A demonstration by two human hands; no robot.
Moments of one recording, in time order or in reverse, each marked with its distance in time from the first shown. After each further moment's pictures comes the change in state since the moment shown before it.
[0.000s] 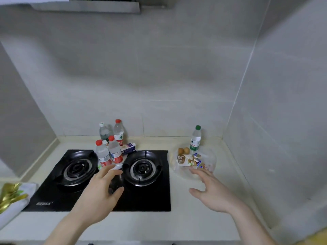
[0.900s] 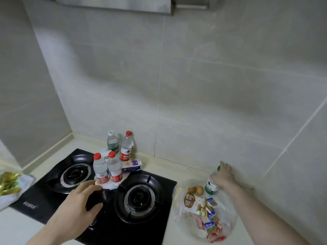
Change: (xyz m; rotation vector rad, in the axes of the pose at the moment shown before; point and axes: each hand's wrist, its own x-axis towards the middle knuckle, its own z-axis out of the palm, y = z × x) left_hand 0.108 -0.031 0.038 0.005 0.100 -0.334; right_hand 0.387 0.104 -0.092 -0.146 0.112 0.305
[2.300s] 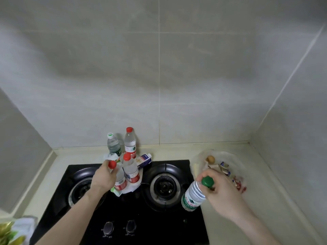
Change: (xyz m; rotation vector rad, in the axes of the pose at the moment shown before) left_hand 0.214 -0.135 0.023 -0.133 -0.131 -0.099; right_hand -0.284 -0.147 0.088 0.271 0.213 -0.278
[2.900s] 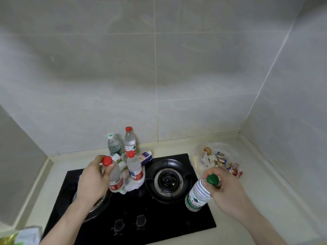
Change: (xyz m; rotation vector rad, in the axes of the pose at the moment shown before) left_hand -0.065 0.001 -0.086 -0.050 0.152 0.311; right_hand -0.056 -0.031 0.028 0.132 0.153 0.102
